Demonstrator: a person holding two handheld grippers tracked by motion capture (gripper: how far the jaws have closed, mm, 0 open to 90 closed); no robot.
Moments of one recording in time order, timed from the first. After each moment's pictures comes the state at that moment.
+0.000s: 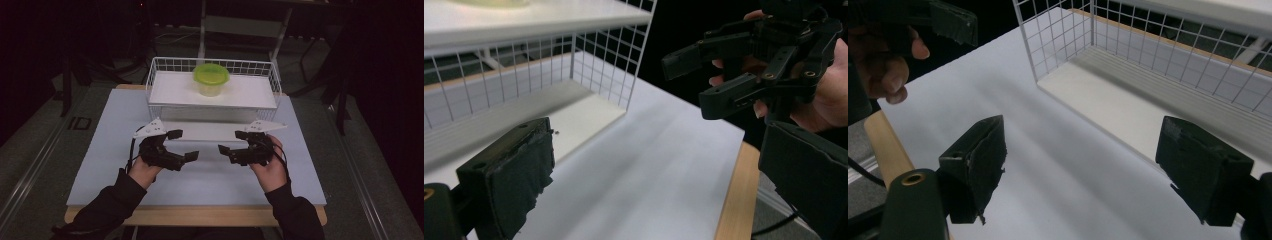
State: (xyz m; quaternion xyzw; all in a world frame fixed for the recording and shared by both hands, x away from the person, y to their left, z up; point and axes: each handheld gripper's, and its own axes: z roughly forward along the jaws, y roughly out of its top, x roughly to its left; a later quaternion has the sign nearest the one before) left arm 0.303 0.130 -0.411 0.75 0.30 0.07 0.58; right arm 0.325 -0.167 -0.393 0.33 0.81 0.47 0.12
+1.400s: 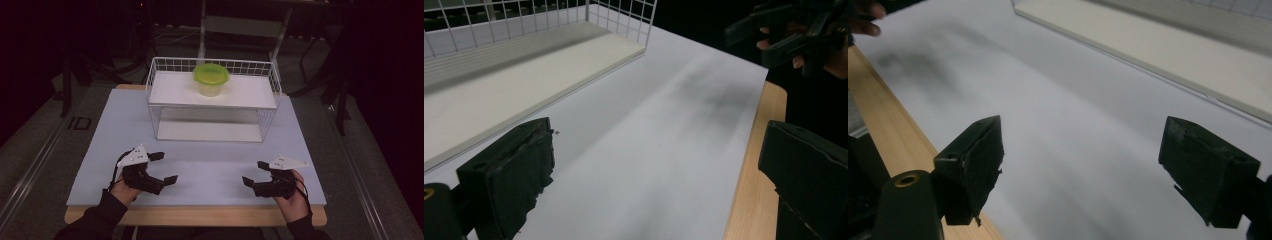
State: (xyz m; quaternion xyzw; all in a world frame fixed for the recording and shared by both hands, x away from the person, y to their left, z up) left arm 0.279 0.178 -0.487 0.78 0.29 0.09 0.55; right arm 0.281 -0.245 -0.470 0.34 0.81 0.45 0.13
